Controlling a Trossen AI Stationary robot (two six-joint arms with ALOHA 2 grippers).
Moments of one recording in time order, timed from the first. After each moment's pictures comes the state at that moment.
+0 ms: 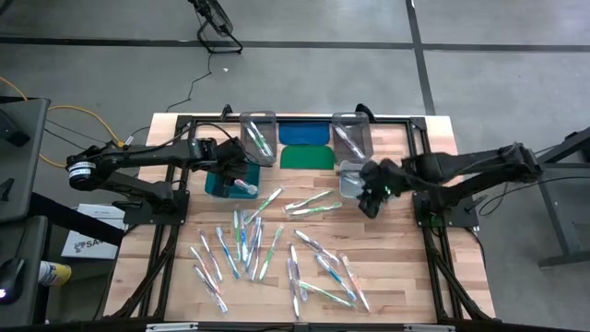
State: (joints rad) left arm 0.32 1.18 0.82 -0.75 -0.13 0.62; right arm 0.13 1.14 1.04 -0.92 0.18 0.71
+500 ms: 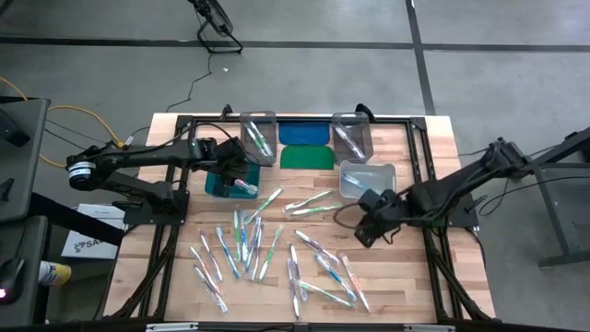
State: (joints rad) left arm 0.32 1.18 0.82 -0.74 -0.13 0.62; right arm 0.43 1.29 1.04 -0.92 0.23 1.14
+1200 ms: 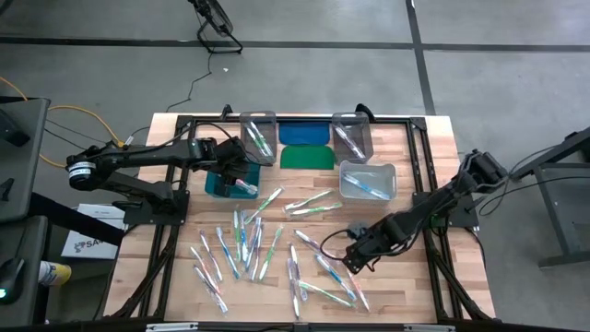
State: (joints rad) left arm 0.32 1.18 0.82 -0.72 -0.13 0.63; right arm 0.53 1.58 1.04 -0.75 0.02 1.42
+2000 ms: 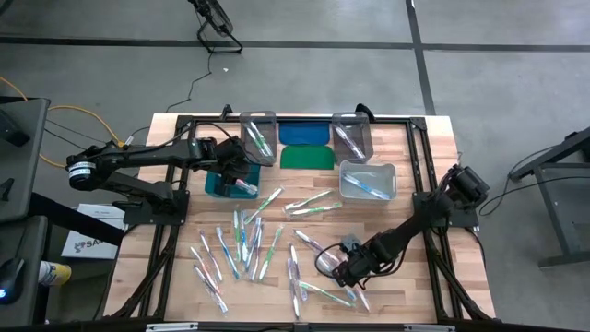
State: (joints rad) left arm 0.32 1.18 0.82 -0.70 -0.13 0.68; right arm 0.61 1.80 1.04 -0.52 0.04 1.62
